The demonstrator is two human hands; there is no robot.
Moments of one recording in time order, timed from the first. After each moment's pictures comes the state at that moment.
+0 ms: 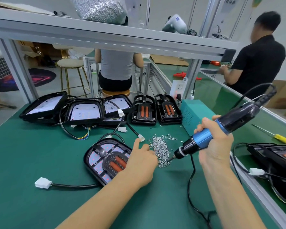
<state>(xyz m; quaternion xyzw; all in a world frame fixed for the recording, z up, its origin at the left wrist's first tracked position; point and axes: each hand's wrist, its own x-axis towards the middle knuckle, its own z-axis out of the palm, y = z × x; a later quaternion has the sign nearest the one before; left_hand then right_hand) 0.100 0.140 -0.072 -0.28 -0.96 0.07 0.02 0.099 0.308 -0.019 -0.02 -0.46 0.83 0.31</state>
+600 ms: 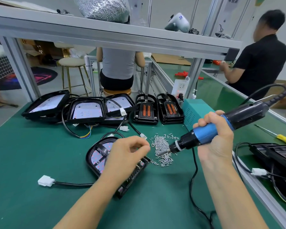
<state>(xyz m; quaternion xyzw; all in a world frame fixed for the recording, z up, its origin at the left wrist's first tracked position) 0.120 0.096 -0.055 -0.12 -0.78 -0.61 0.09 0.105 0.293 -0.003 0.03 -0.38 0.89 0.26</state>
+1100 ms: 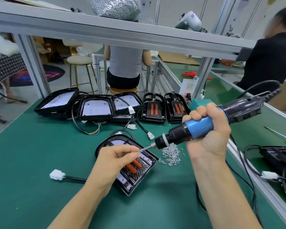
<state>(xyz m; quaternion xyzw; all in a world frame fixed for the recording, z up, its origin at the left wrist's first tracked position) 0.143 0.056 -0.061 -0.01 -0.64 -0.77 0.00 0.112 0.244 0.014 0.09 -0.29 0.94 0.18</state>
